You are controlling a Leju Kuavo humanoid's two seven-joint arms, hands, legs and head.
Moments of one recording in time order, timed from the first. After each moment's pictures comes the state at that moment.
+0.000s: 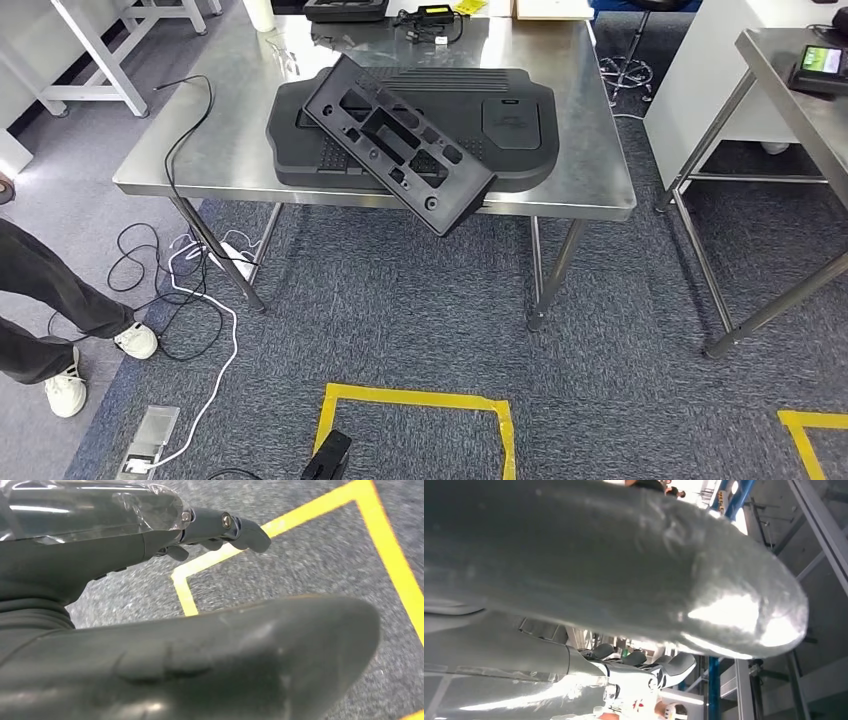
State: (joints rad) left arm -0.15 -0.06 -0.98 -0.28 0.95 0.47 -0.32; right arm -0.03 -0.02 -0.06 -1.97 0.27 -0.70 -0.32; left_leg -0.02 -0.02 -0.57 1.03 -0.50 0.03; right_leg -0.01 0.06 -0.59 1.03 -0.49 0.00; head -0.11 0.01
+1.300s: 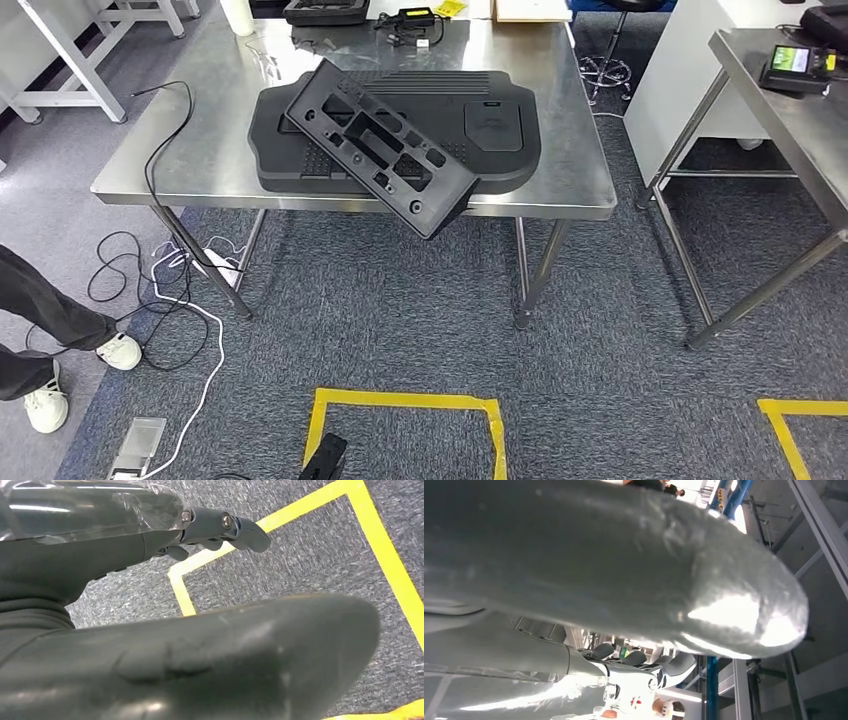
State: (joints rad) left arm -0.14 -0.07 -0.98 -0.28 0.96 0.47 -0.34; right arm -0.03 -0.02 -0.05 -1.97 0.26 -0.70 -0.31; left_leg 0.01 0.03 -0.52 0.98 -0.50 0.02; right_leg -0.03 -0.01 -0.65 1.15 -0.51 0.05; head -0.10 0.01
